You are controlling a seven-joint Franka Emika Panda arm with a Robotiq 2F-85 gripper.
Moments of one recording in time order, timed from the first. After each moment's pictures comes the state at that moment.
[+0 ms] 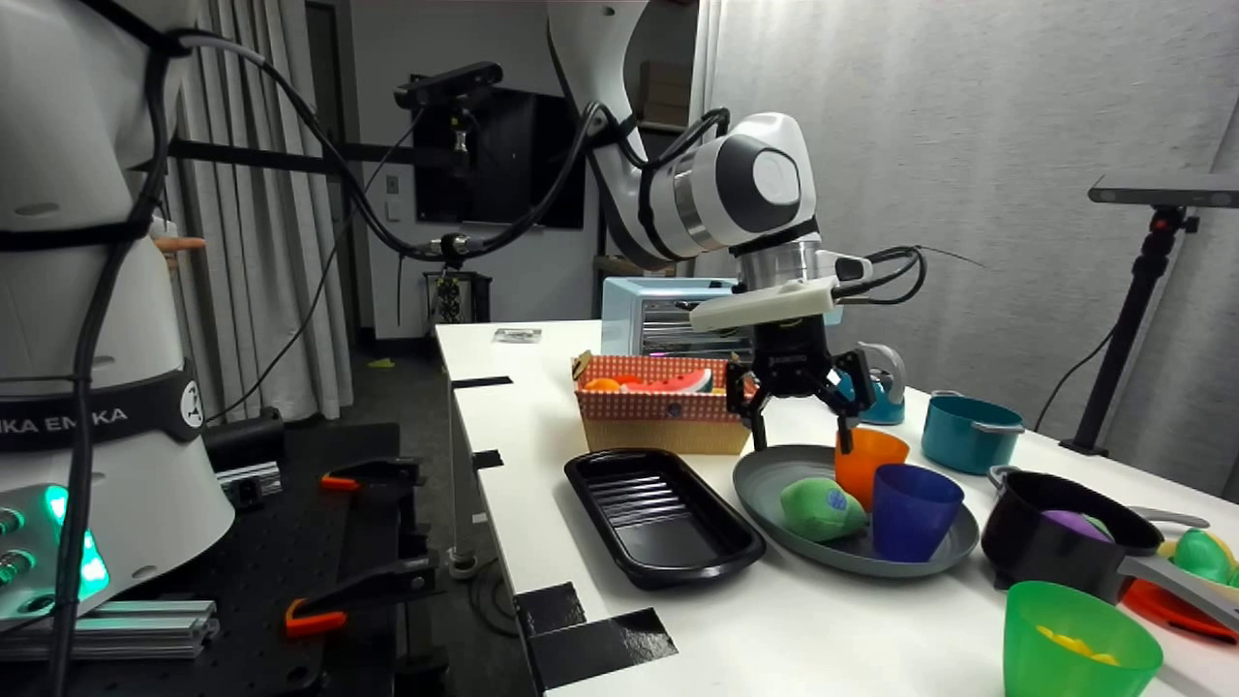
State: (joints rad) arm 0.03 0.48 -0.10 -2.09 -0.52 2.66 -0.16
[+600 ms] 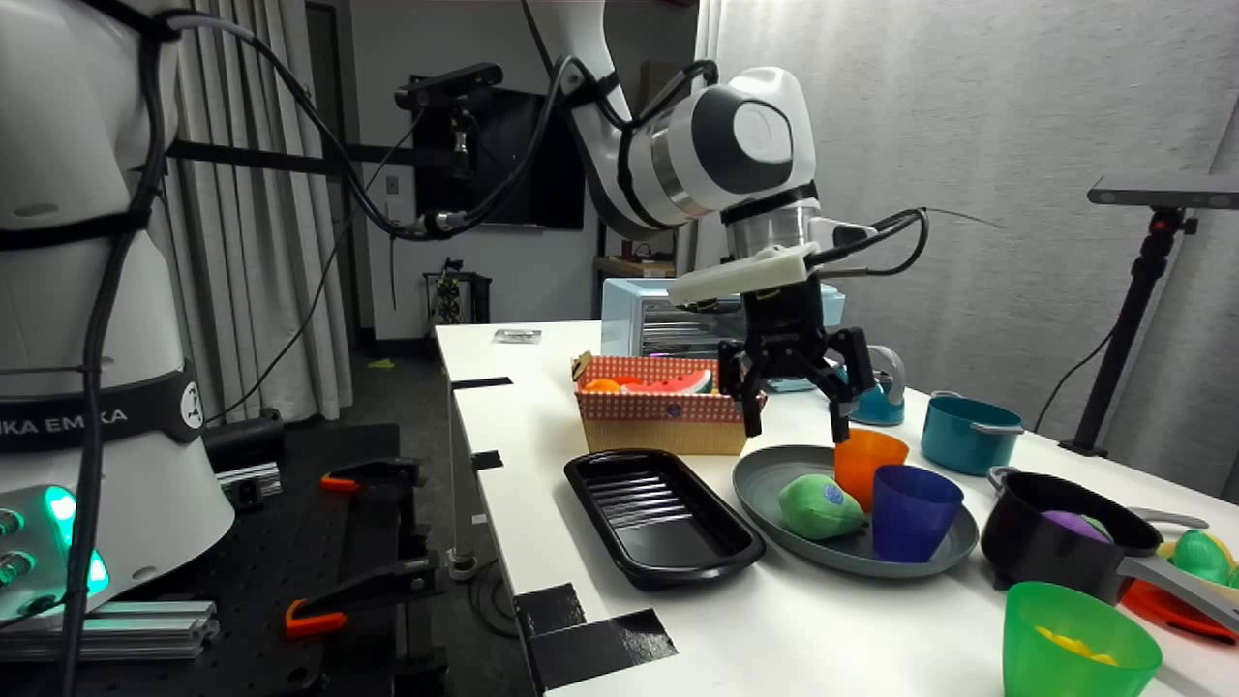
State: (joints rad) arm 0.01 0.33 -0.14 -2.22 -0.48 2.63 -0.08
